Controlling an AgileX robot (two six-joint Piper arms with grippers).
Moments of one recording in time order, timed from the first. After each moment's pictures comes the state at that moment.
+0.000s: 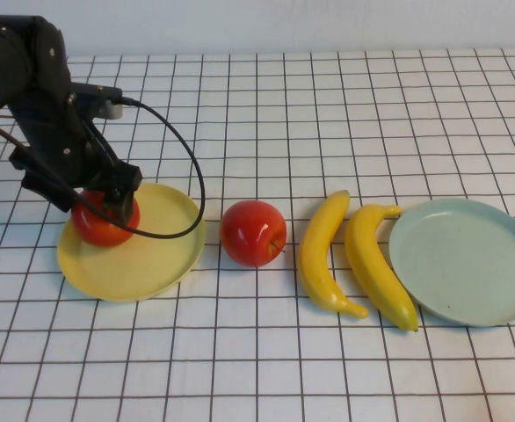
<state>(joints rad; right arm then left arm) 0.12 -0.01 0.03 0.29 0.36 -0.03 -0.19 2.00 -1.69 -0.02 1.19 0.12</state>
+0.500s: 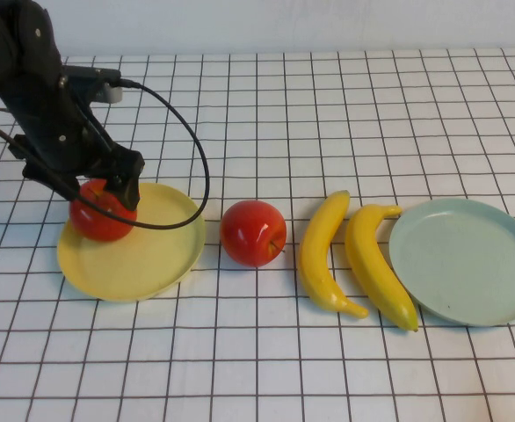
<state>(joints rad) 0.12 -0.01 0.03 0.29 0.36 -0.03 -0.19 1.95 -1.69 -0.08 1.20 0.16</state>
